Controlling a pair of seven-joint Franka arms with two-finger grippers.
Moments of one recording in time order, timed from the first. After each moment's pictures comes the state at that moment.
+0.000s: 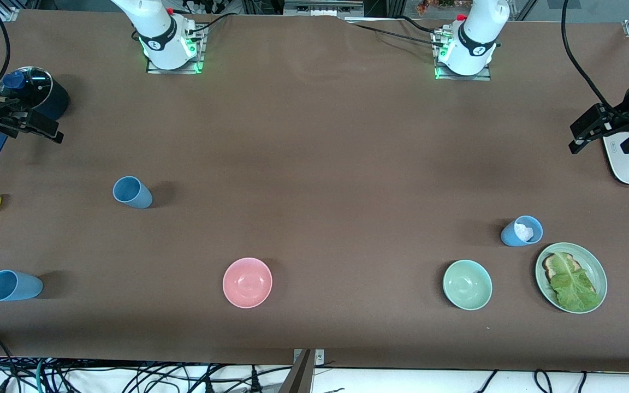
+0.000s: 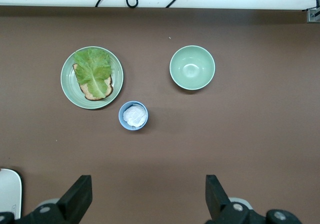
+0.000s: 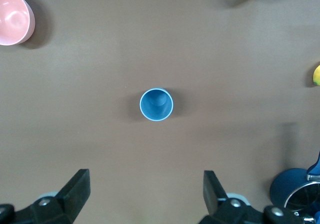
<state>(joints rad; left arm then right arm) -0.06 -0.05 0.05 -1.64 0.01 1.76 -0.04 -0.02 0.02 -0.01 -1.64 0.01 1.60 0.09</state>
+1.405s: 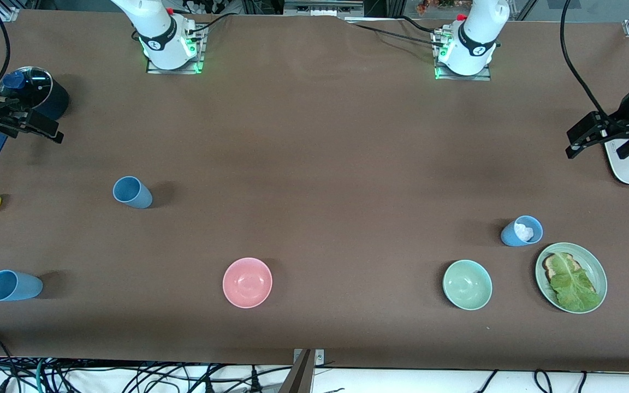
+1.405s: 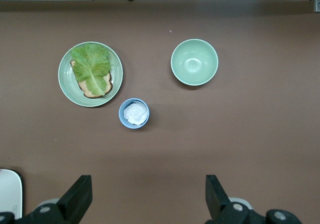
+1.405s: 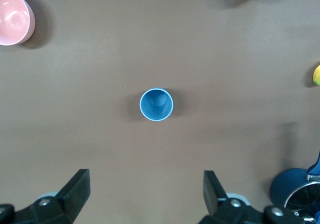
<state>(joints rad) -0.05 0.00 0.05 -1.64 0.01 1.77 -0.01 -0.02 0.02 -0.01 -1.64 0.01 1.60 0.09</state>
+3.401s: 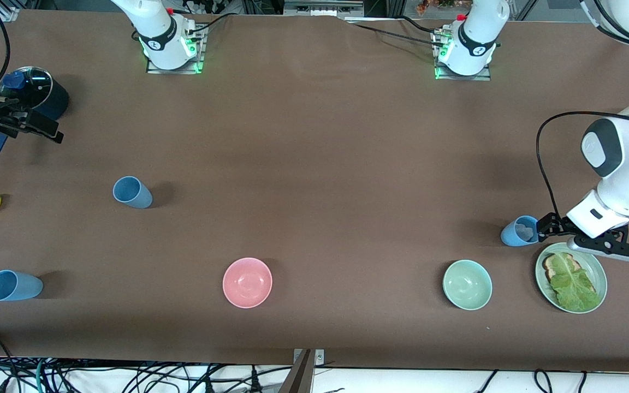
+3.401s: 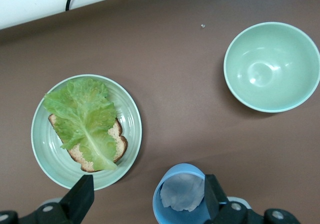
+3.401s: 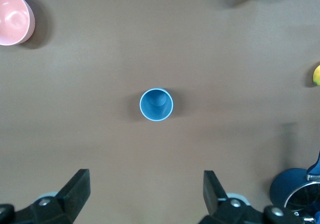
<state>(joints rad) 0.08 0.40 0.05 -1.79 -0.02 2.40 0.36 -0.02 0.02 -0.01 -1.64 0.01 1.60 0.09</state>
